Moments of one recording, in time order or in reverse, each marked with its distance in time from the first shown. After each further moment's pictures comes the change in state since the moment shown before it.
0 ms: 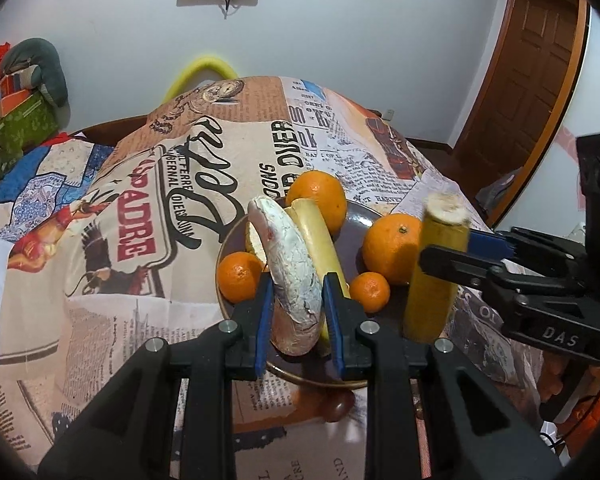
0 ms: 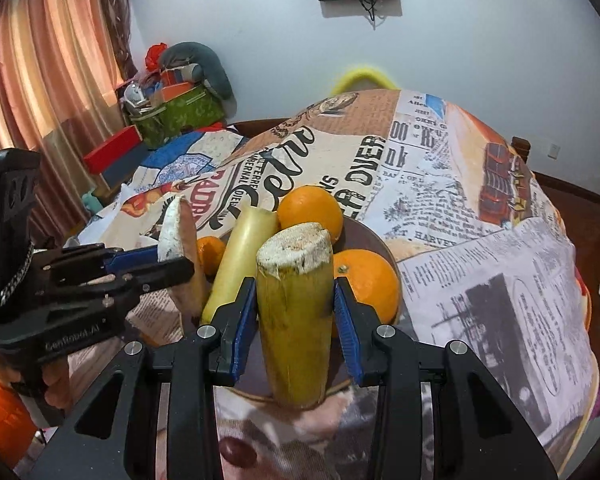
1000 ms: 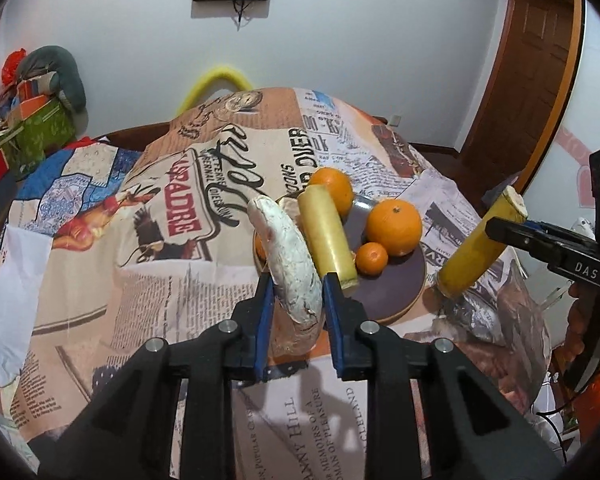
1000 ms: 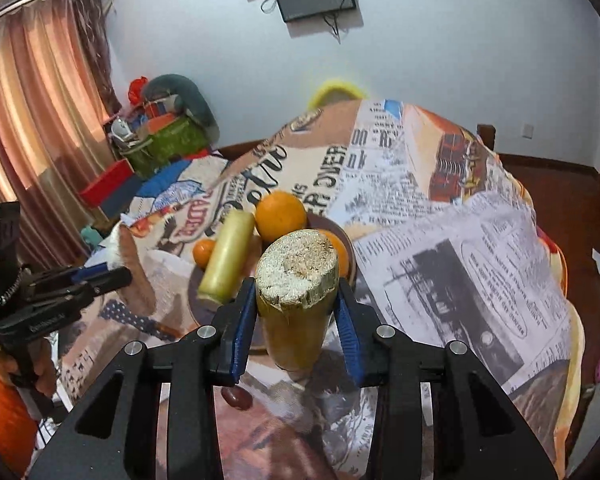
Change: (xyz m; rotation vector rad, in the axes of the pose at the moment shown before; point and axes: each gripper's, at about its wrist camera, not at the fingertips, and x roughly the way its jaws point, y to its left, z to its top) left arm -0.064 0.006 -0.023 0.002 -0.033 0.046; right arm -0.062 -0.019 -0.019 0.112 -0.075 -0.025
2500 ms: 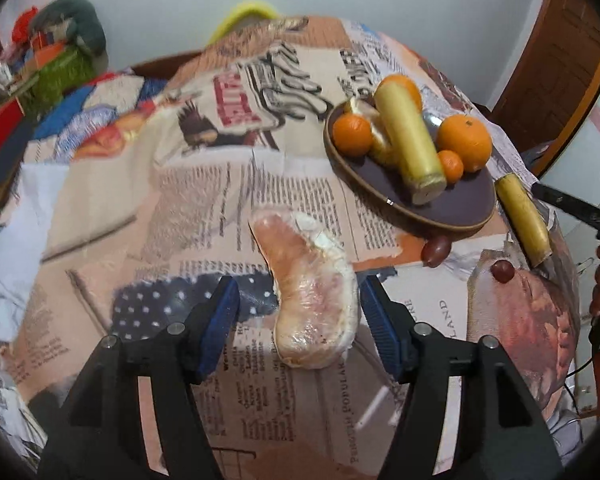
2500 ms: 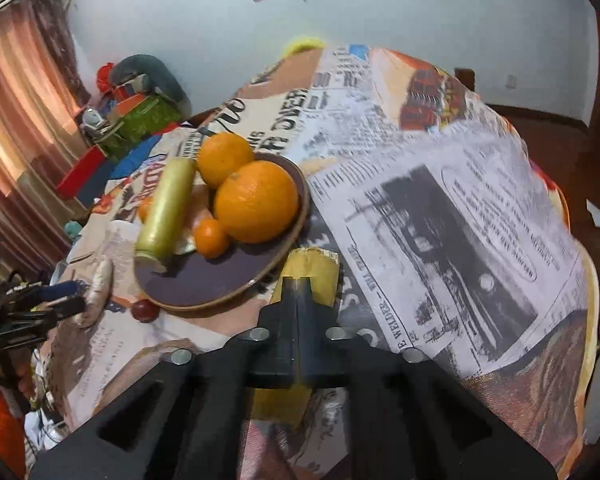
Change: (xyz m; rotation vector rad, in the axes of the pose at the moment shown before) left arm 0.028 0.053 -0.056 -0.071 0.236 0.067; right arm 0.027 -0.037 -0.033 0.100 0.130 -0.028
